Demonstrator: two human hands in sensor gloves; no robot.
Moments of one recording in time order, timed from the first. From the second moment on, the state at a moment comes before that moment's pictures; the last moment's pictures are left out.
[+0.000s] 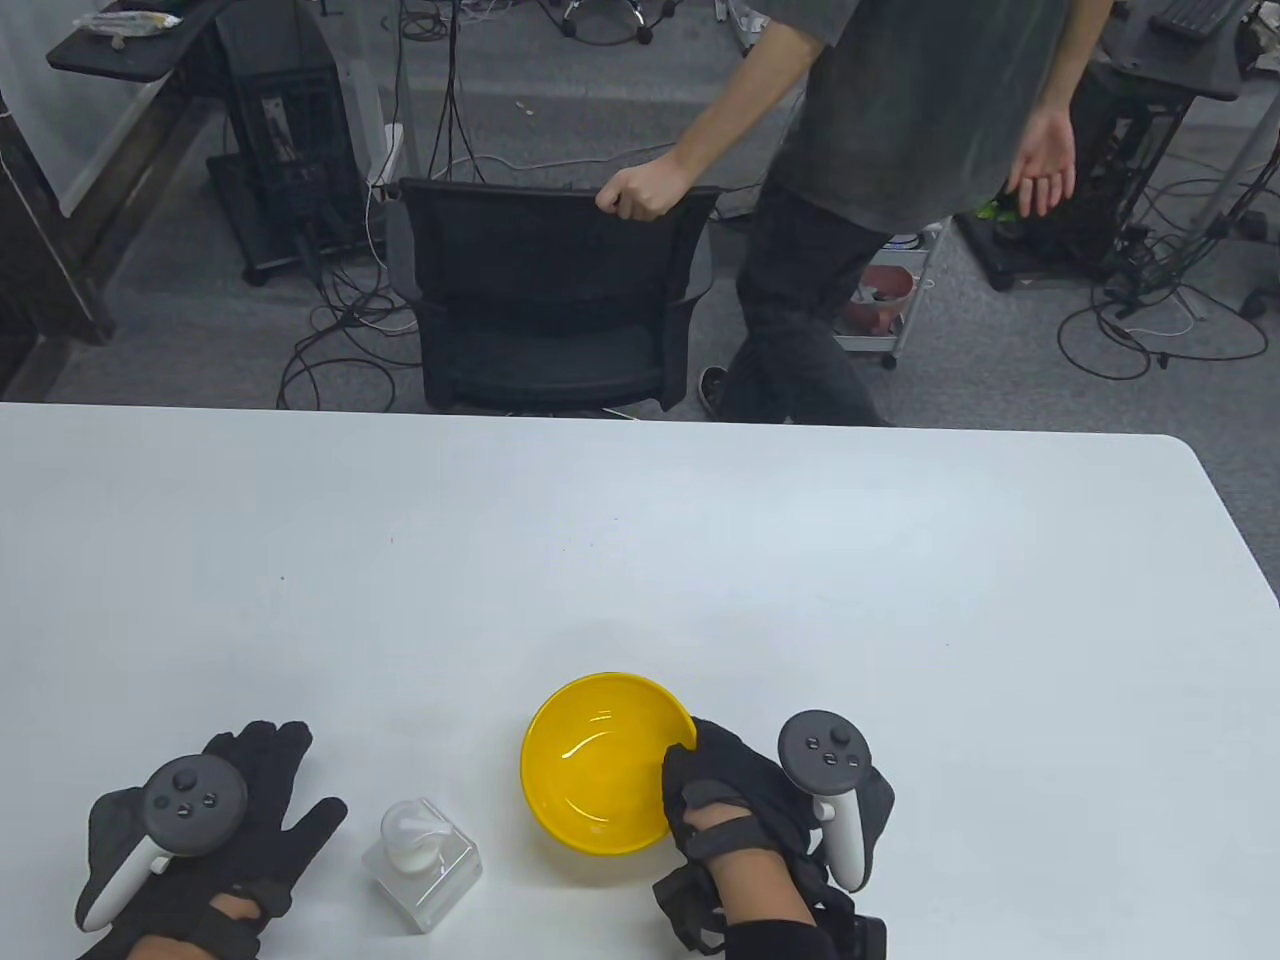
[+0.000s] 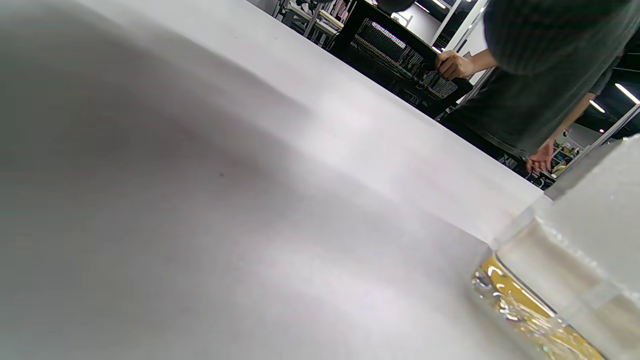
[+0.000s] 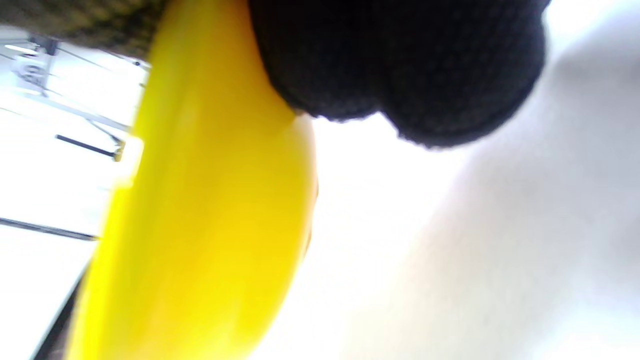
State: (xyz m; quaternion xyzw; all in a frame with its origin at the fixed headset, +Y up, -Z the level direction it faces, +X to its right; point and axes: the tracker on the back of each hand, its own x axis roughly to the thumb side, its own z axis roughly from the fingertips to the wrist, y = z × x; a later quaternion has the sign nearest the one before) left_hand -0.339 -0.729 -0.221 -0.15 0.03 0.25 0.96; right_hand 0.119 -0.723 -0.268 -0.08 0.12 0.83 0.54
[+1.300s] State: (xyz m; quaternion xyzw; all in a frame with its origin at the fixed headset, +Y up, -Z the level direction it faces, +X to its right) left_hand -0.293 -0.625 -0.200 0.02 -0.02 0.26 0.96; right_hand 0.066 -0.745 -0.240 0.07 0.22 0.78 0.57
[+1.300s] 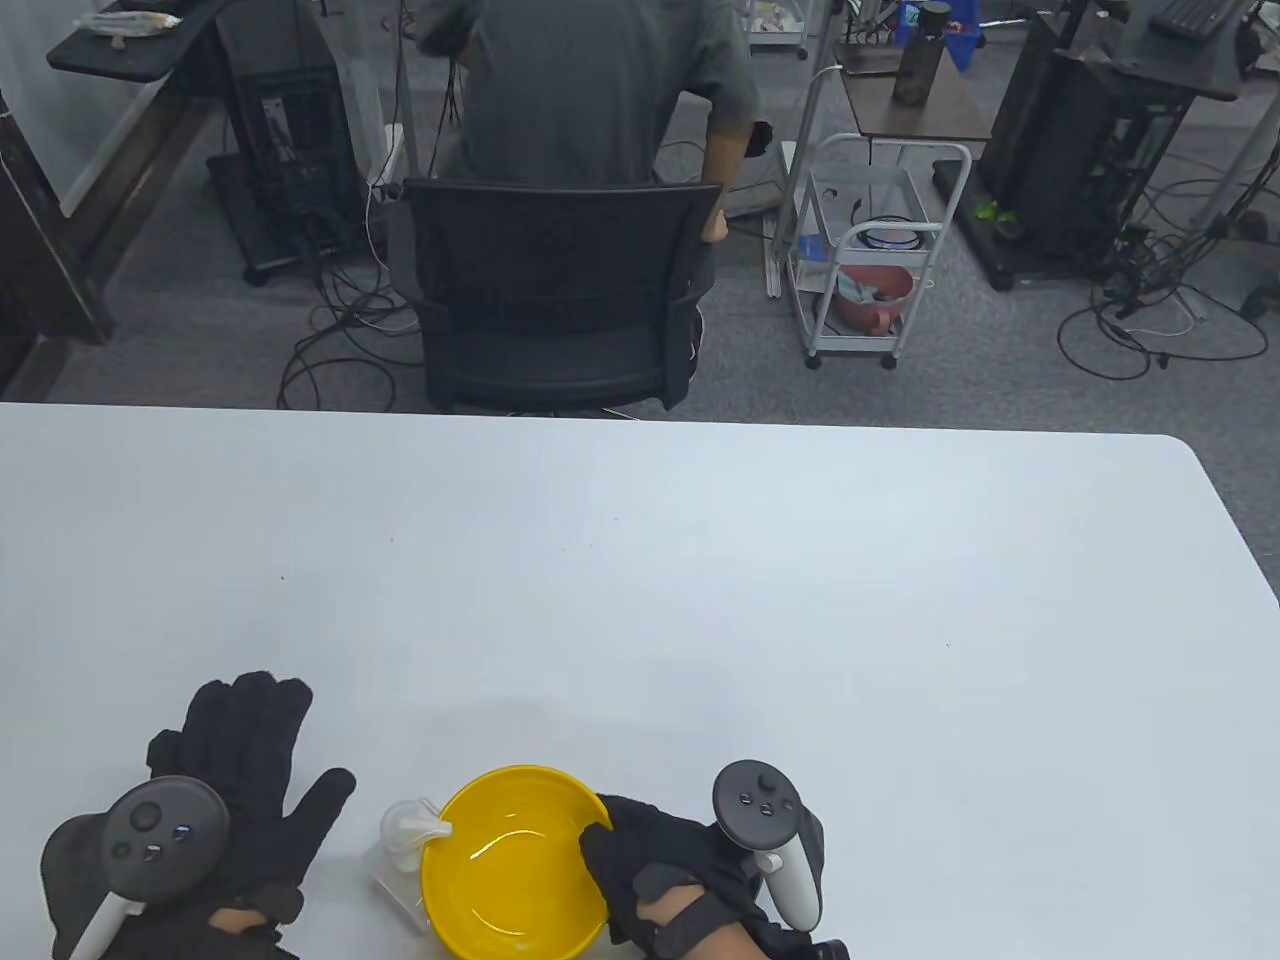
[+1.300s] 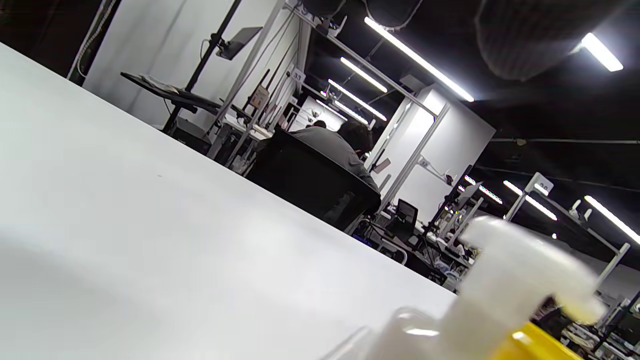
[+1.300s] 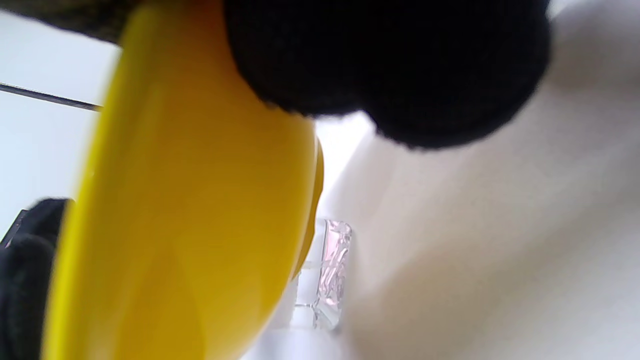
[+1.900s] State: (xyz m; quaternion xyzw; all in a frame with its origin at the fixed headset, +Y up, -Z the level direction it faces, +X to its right) left_hand -0.213 -0.634 -0.254 -0.09 0.02 0.06 0.99; right_hand 0.068 -0.743 -0.239 0.08 0.23 0.77 0.59
